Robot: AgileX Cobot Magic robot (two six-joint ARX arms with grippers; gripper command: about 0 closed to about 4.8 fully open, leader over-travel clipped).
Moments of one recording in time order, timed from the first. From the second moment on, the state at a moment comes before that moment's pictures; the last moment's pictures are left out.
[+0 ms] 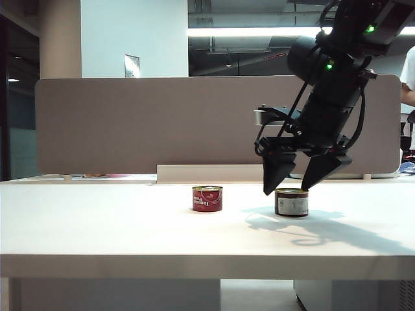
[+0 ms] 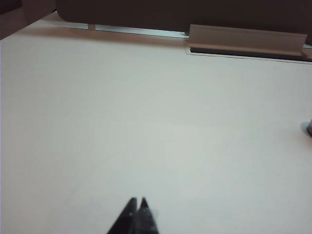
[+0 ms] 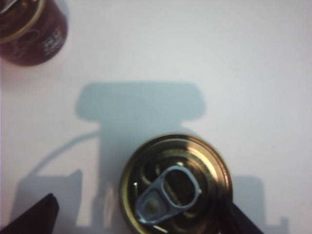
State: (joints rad) left arm -0.03 0.00 0.00 -0.12 0.00 -0.06; right arm 0.36 1.81 1.19 -0.32 -0.04 -0.16
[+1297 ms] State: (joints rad) left arm -0.03 0.00 0.01 -0.12 0.00 -0.06; right arm 0.32 1.84 1.25 -0.33 -0.02 -0.16
